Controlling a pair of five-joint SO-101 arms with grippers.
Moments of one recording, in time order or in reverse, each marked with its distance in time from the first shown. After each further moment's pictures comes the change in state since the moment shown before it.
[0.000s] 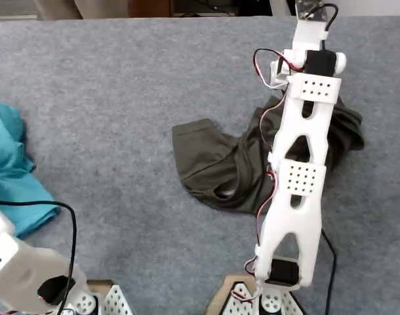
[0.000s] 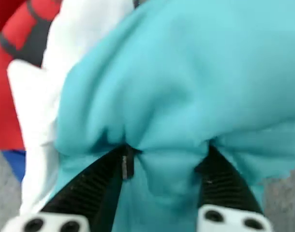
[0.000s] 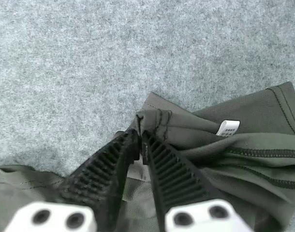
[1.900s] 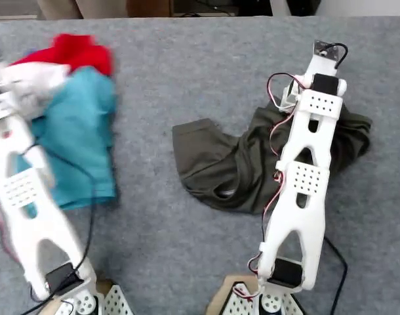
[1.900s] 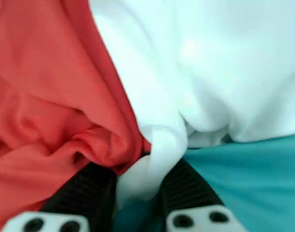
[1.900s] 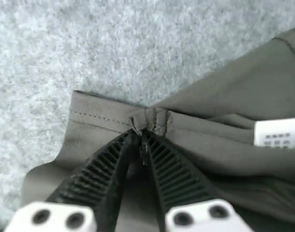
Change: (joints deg) left arm 18.7 61.7 -100.0 43.9 9.1; right arm 6.6 17.8 0.0 -8.1 -6.6
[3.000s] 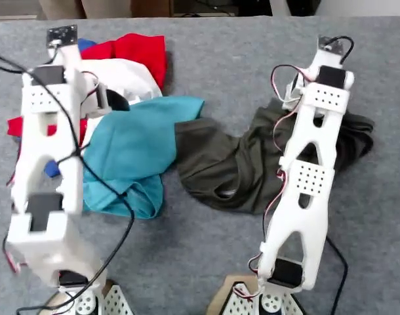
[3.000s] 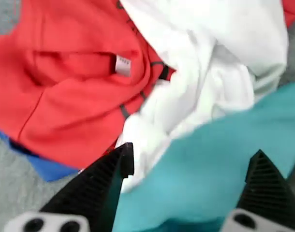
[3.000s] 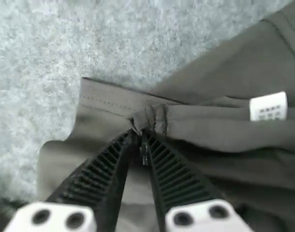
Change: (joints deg) left arm 30.2 -54.1 64.5 -9.3 2.5; right arm 0.2 -6.6 5.1 4.5 0.0
